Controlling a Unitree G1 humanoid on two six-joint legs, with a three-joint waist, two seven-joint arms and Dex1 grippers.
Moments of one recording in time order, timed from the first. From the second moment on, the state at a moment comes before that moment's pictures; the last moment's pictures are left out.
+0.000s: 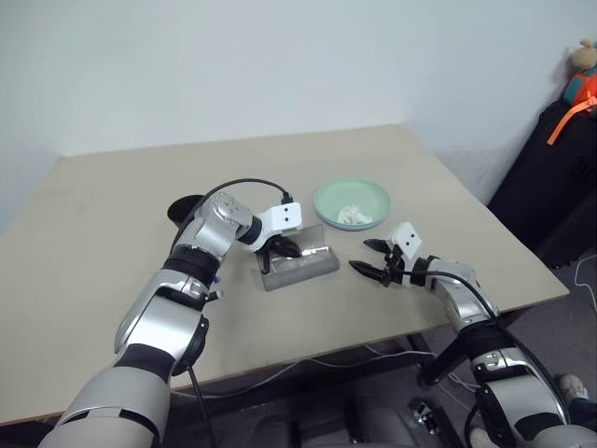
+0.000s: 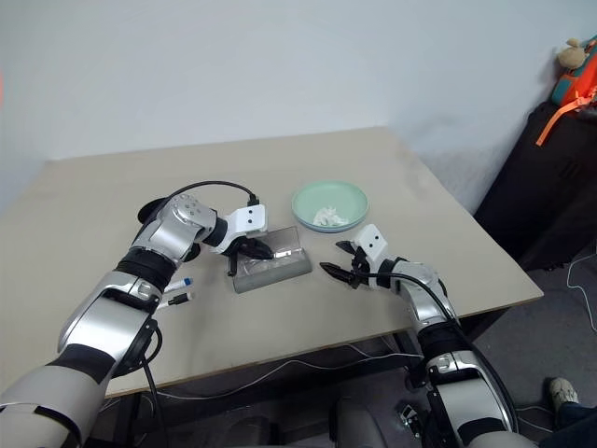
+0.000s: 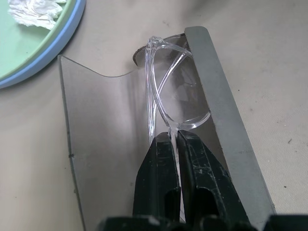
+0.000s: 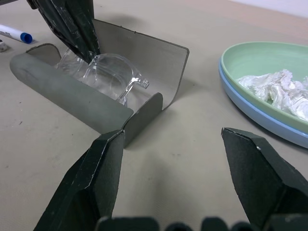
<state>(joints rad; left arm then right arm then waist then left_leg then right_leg) -0.98 0.43 -0.37 0.85 0.22 0.09 -1.28 -0.53 -0.30 0.11 0.58 0.11 -0.03 0.90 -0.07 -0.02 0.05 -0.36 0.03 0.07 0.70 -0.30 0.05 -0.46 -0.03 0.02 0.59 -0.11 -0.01</state>
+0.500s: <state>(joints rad) -0.96 0.43 -0.37 0.83 0.22 0.11 -1.30 -0.53 -0.30 0.11 0.58 0.12 -0.03 0.90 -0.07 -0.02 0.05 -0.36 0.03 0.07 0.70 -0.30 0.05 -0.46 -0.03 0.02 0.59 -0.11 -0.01</state>
